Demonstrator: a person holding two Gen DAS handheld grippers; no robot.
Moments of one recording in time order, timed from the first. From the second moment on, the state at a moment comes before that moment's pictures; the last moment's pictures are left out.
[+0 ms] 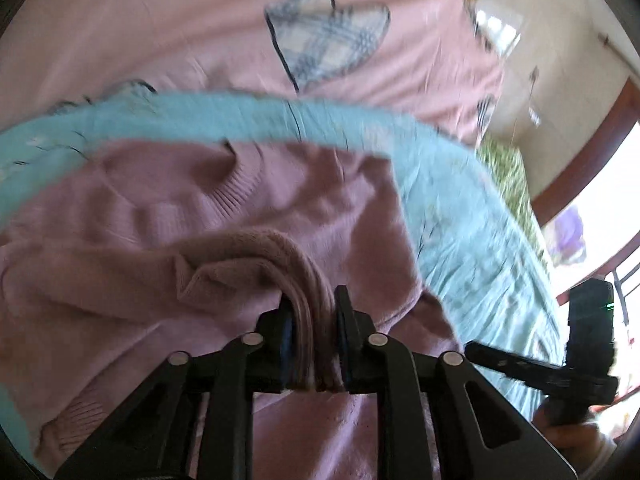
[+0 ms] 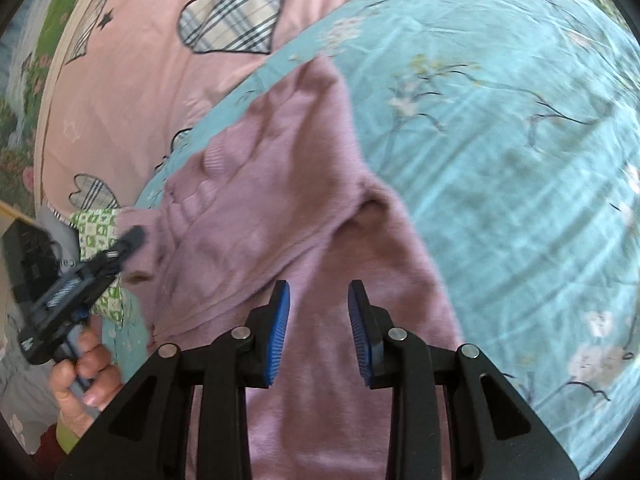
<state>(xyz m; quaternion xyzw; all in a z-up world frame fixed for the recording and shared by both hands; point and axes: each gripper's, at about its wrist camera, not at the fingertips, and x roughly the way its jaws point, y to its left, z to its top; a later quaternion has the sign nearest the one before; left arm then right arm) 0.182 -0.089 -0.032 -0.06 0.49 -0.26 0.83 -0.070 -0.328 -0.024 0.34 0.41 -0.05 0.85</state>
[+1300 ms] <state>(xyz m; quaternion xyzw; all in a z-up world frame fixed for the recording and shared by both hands) 0.132 0.131 -0.099 -0.04 0.53 -0.04 0.84 0.063 -0.306 0.011 0.33 0.45 0.14 0.82</state>
